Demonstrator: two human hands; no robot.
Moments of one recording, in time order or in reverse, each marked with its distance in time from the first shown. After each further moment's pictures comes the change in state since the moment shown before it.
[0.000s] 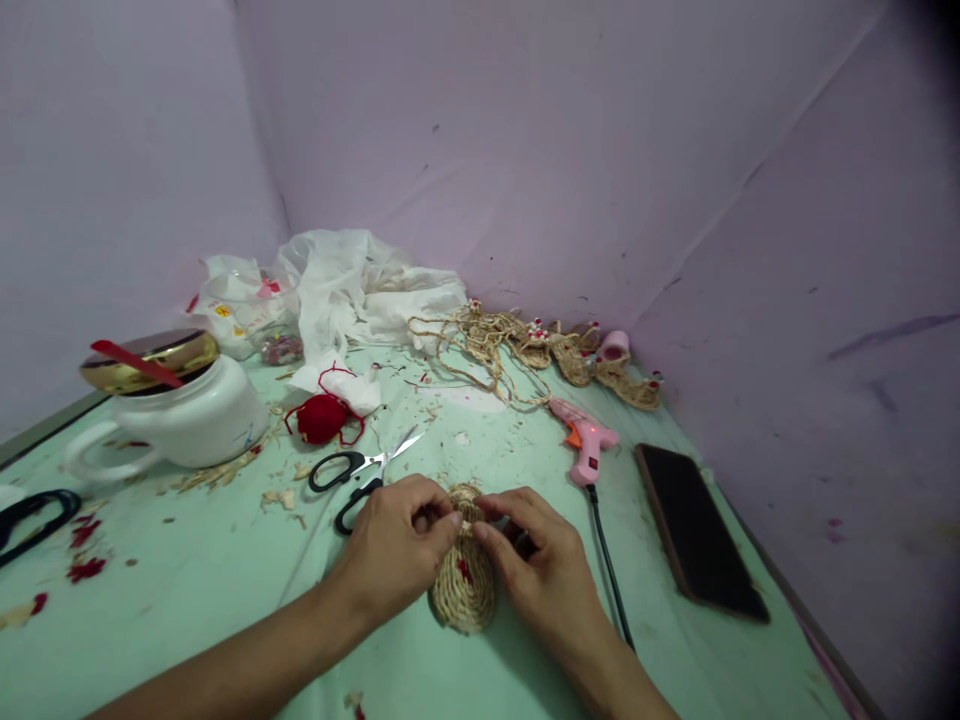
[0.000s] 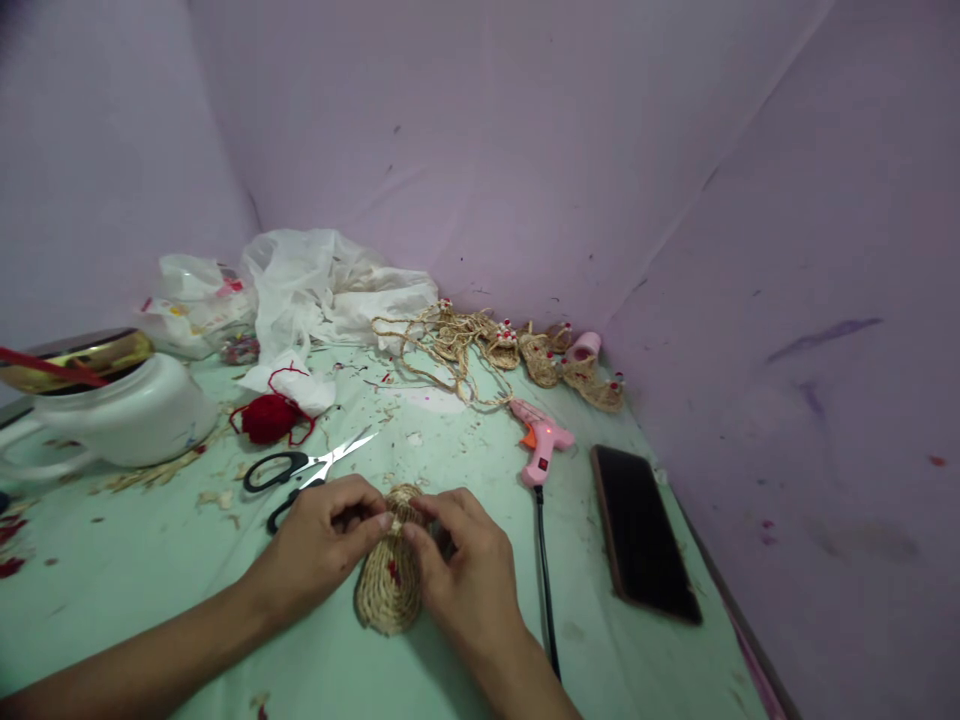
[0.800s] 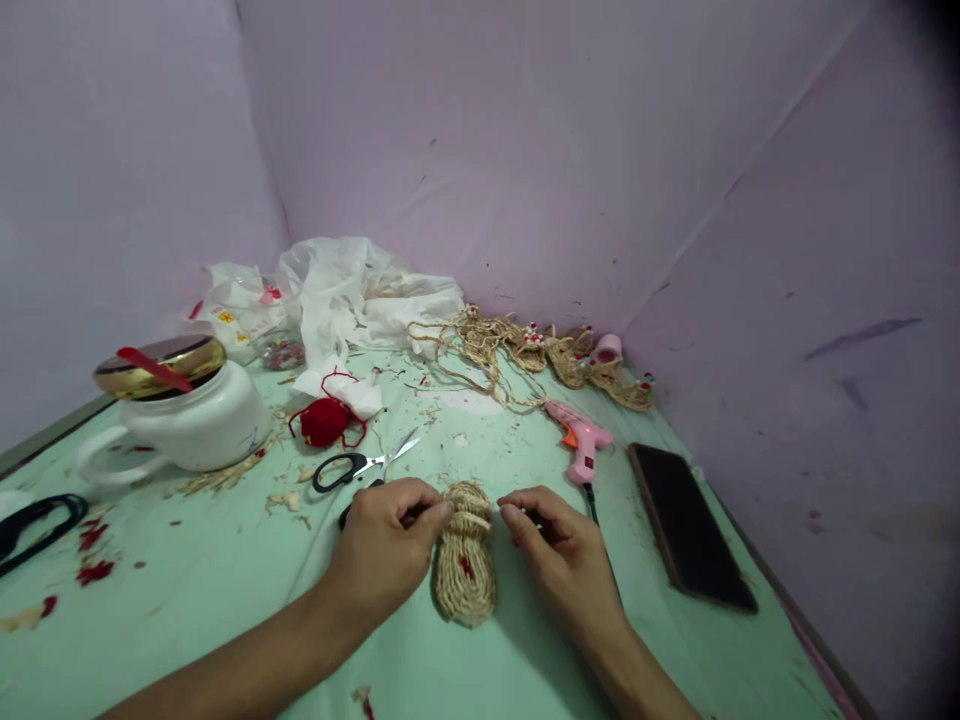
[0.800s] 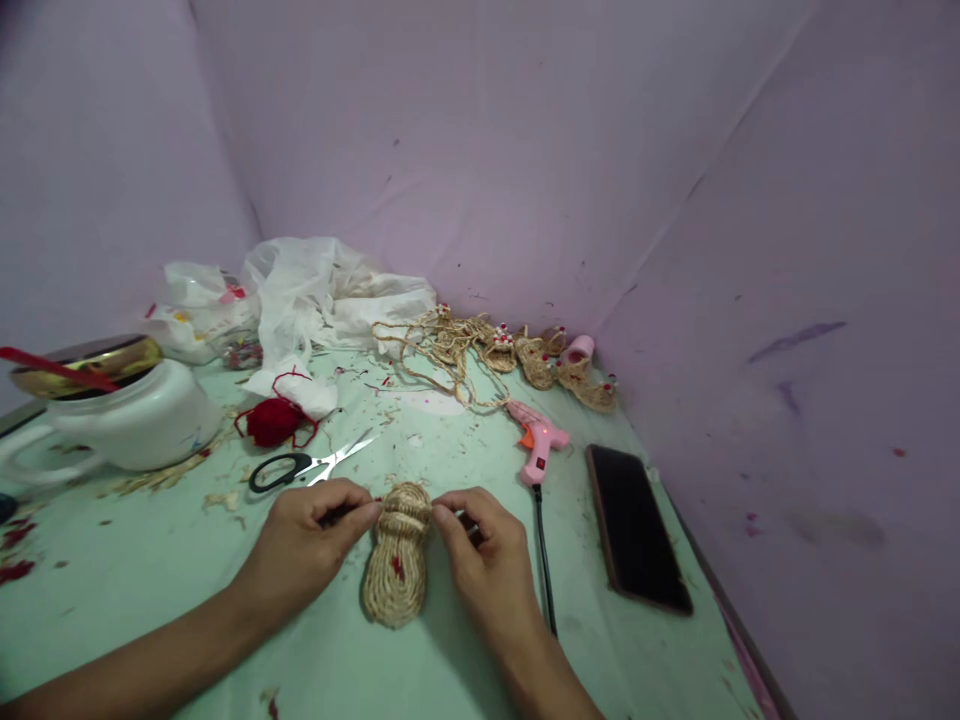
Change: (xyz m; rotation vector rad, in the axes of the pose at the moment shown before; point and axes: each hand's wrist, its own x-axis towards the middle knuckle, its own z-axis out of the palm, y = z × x) left_hand -0.006 0.006 -0.008 -0.083 0.088 -0.052; right_hand 0.001 0.002 -0.012 0.085 0.079 0.079
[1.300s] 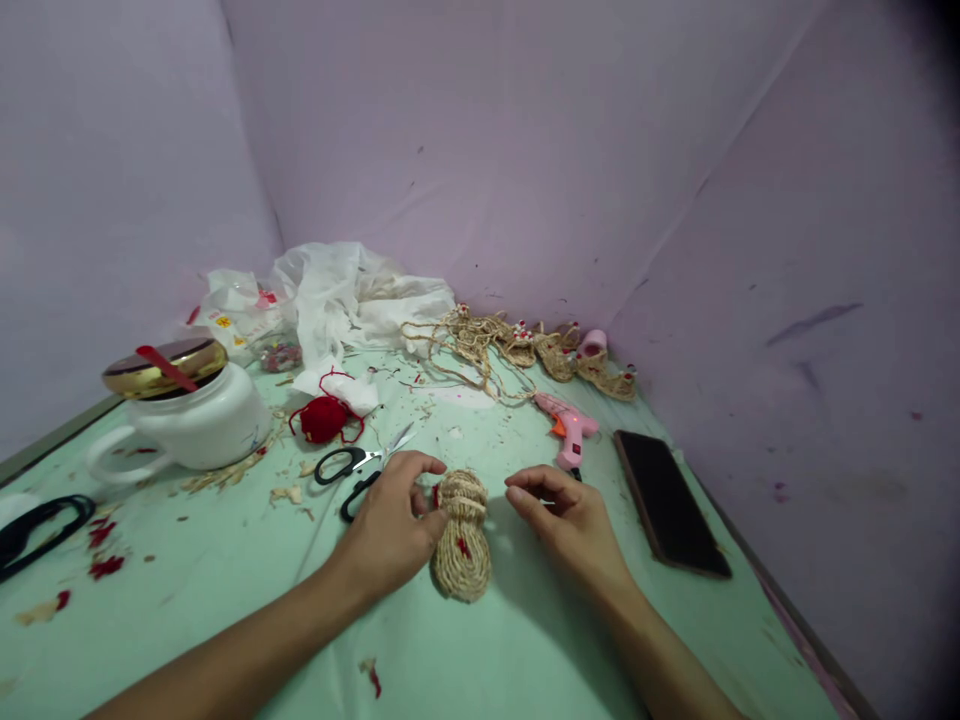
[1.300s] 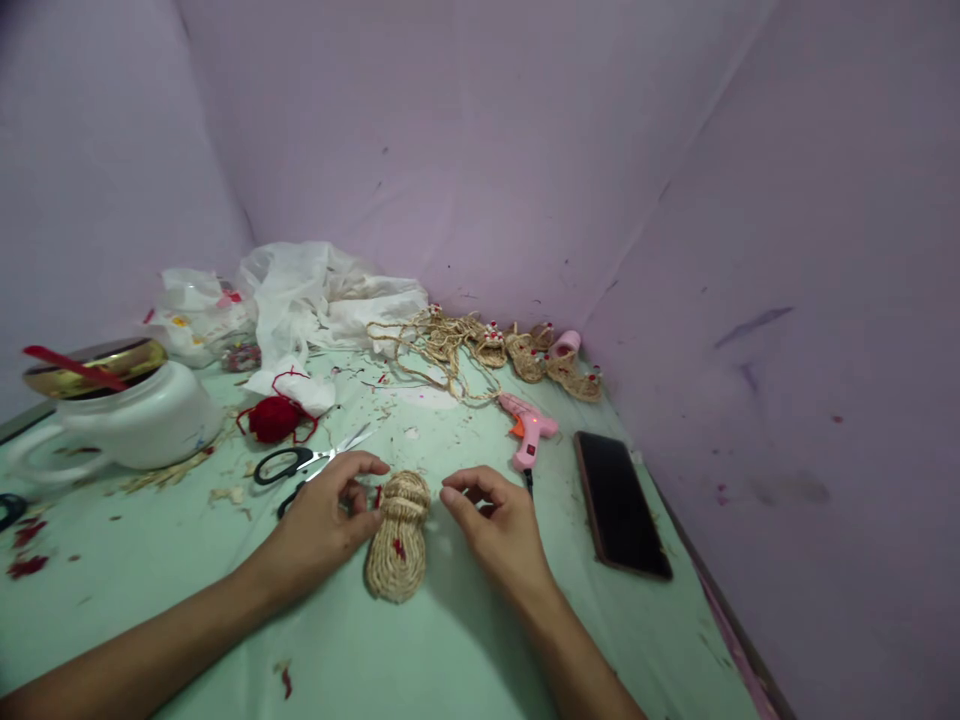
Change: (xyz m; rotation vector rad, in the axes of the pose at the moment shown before) left_hand 0.000 -0.005 0.002 0.060 -0.068 0.041; right_hand 0.006 -0.003 -0.013 0.089 0.010 0.151
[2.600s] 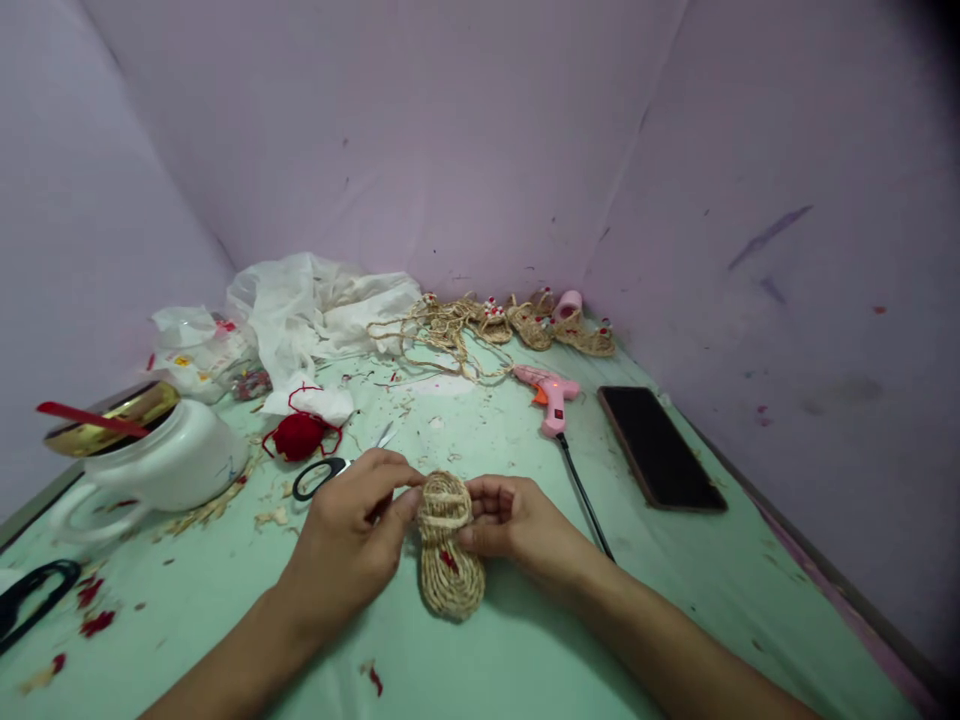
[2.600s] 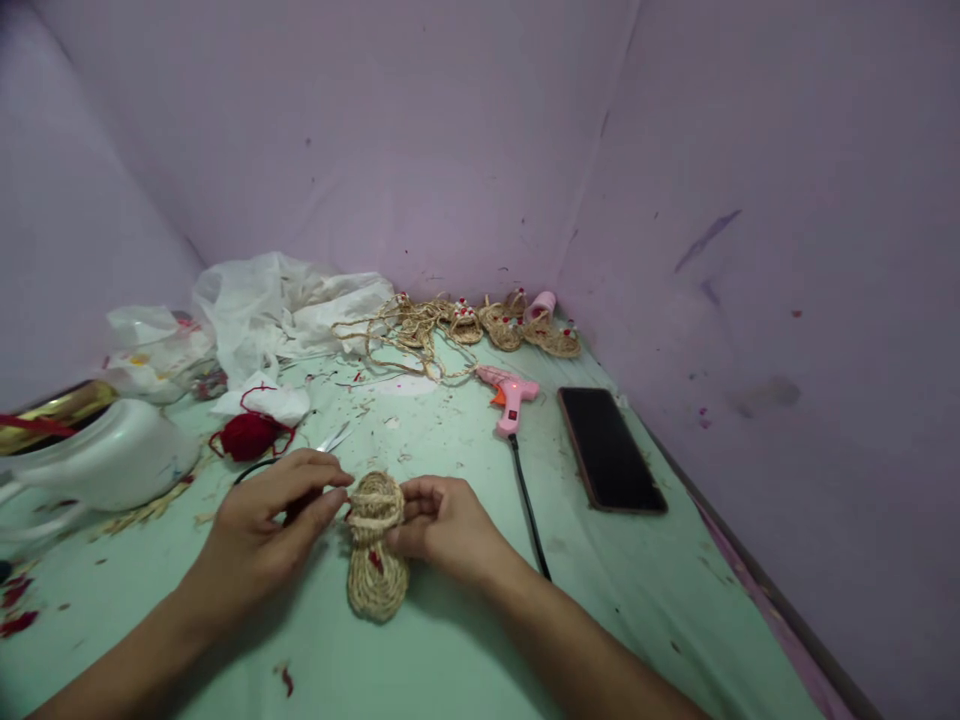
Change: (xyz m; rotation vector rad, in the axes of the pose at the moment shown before) left_hand -0.007 0.019 -0.022 0.237 0.024 0.477; right_hand -0.013 -0.002 0.022 0.698 -0.399 0.410
